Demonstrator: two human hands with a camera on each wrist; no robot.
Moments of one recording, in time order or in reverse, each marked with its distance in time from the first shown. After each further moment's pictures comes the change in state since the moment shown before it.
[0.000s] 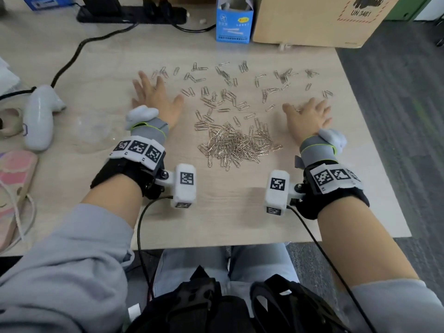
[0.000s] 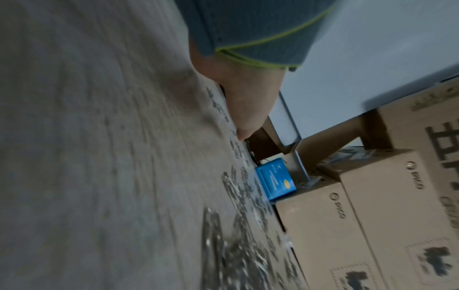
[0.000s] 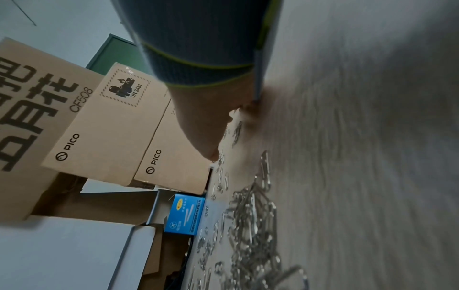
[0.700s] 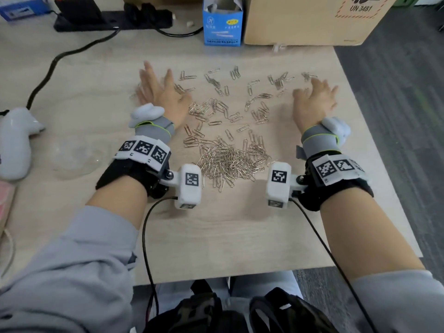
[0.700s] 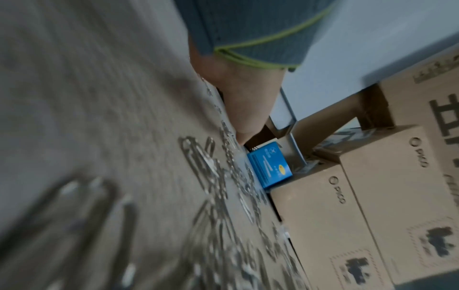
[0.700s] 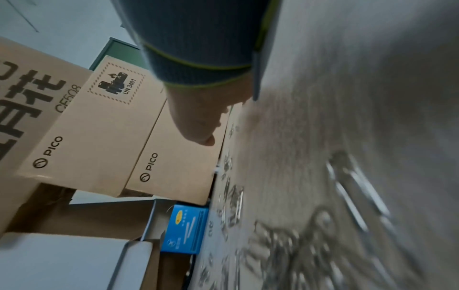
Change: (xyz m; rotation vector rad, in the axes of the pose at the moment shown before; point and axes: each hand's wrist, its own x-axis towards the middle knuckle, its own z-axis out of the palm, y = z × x) left_hand 0.034 0.039 0.021 0.022 0.053 0.128; right_hand 0.054 -0.008 -0.007 0.136 0.191 -0.059
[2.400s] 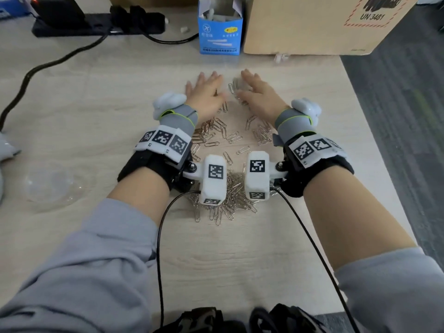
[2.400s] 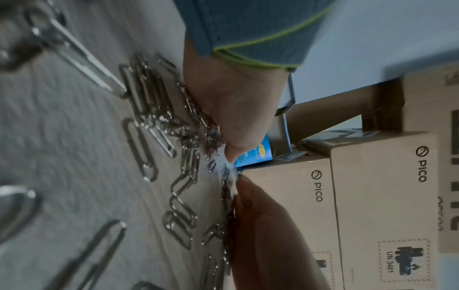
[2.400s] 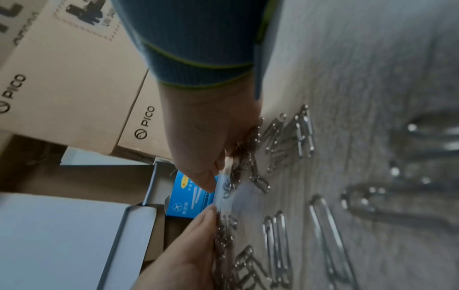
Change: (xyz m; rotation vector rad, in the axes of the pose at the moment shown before) left_hand 0.042 0.069 0.014 -0.146 -0.466 0.223; right_hand 0.025 -0.072 0.044 0.150 -0.623 -0.278
